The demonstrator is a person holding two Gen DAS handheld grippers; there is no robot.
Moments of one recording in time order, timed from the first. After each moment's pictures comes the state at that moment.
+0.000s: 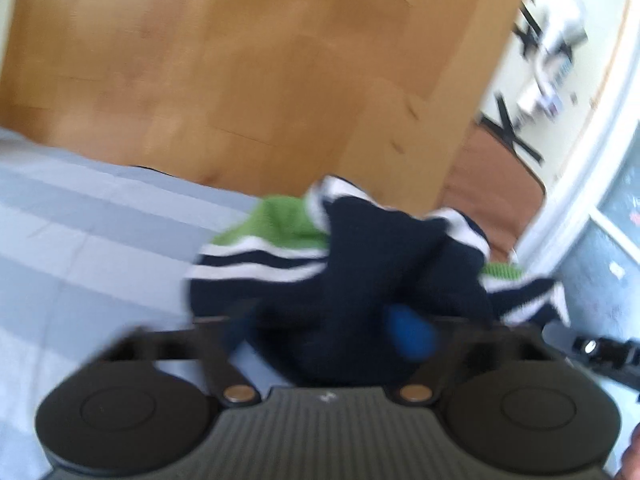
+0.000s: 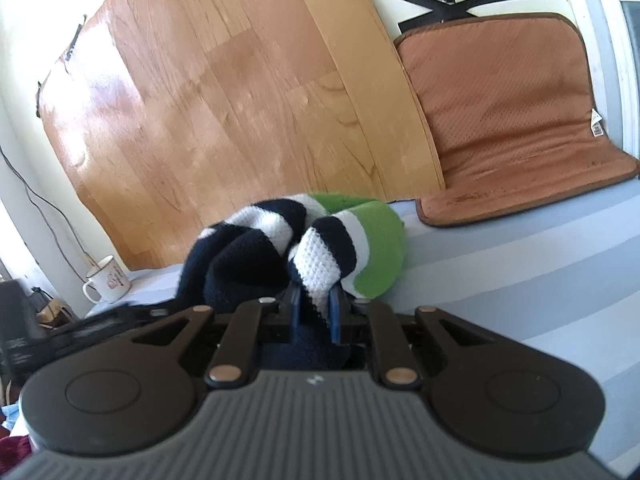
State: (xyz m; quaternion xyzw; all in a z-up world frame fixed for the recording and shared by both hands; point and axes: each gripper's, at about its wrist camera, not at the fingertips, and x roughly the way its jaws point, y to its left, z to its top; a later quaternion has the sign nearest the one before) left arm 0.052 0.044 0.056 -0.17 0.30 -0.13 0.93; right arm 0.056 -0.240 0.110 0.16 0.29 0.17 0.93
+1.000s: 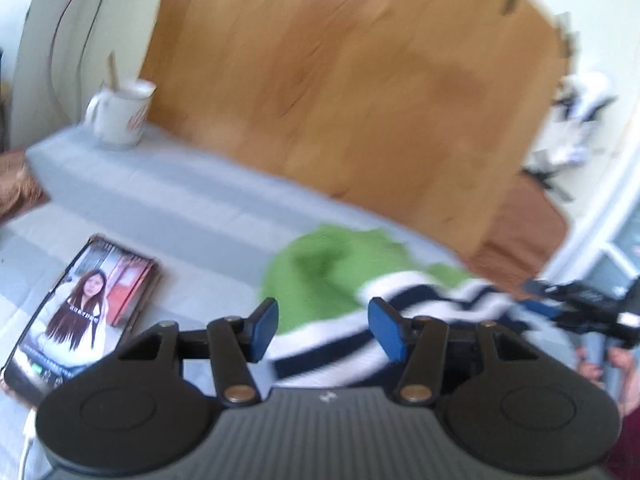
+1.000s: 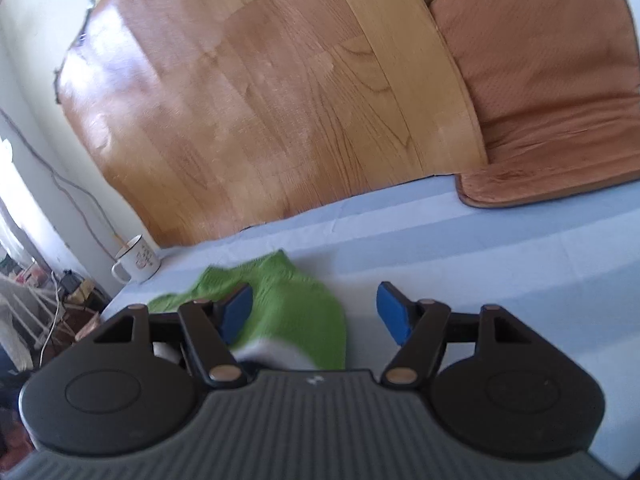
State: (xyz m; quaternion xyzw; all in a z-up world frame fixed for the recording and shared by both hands) left arm -0.075 0.192 0.093 -0.21 0.30 -0.03 0.93; right arm 0.109 -0.232 0.080 0.17 0.34 0.23 0.90
